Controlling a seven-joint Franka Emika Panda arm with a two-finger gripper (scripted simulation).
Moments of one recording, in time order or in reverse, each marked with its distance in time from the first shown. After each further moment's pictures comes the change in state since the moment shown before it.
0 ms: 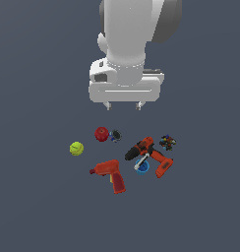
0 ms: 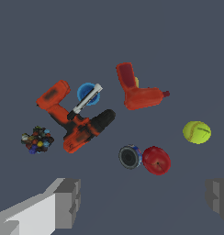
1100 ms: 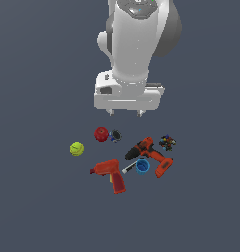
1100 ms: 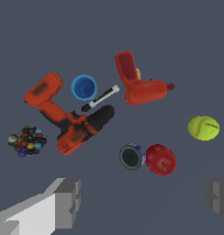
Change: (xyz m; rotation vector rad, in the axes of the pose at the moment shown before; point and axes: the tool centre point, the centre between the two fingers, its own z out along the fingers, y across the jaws) arm -0.001 -0.007 0.033 -0.031 -0.036 0.021
